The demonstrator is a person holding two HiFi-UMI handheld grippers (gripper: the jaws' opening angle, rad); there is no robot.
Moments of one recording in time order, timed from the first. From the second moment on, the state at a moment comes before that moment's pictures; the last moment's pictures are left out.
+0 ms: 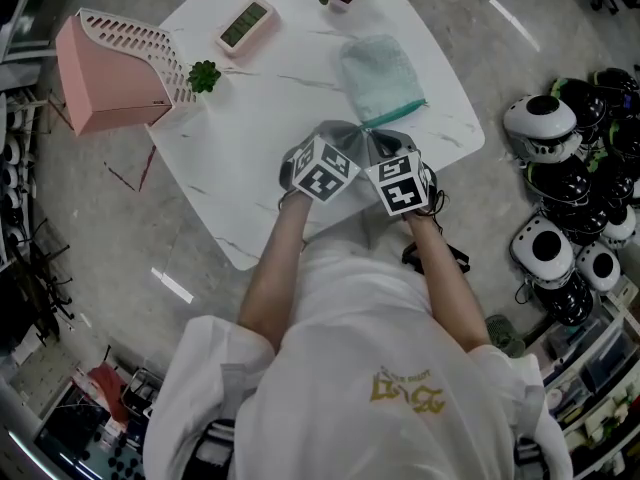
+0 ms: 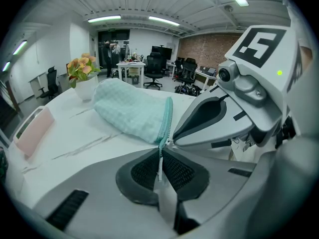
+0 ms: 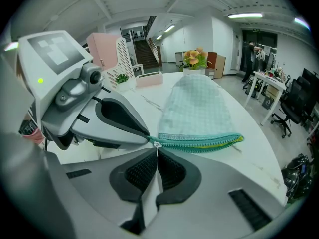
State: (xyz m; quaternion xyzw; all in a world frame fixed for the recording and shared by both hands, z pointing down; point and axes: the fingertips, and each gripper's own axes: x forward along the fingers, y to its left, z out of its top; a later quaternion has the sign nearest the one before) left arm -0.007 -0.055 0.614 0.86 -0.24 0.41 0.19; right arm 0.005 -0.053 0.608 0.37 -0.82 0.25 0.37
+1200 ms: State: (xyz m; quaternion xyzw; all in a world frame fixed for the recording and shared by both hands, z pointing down) left arm -0.011 -0.054 0.610 0.85 -0.26 0.40 0.20; right arm 0.019 -0.057 0.606 0.38 -0.81 0.23 0.38
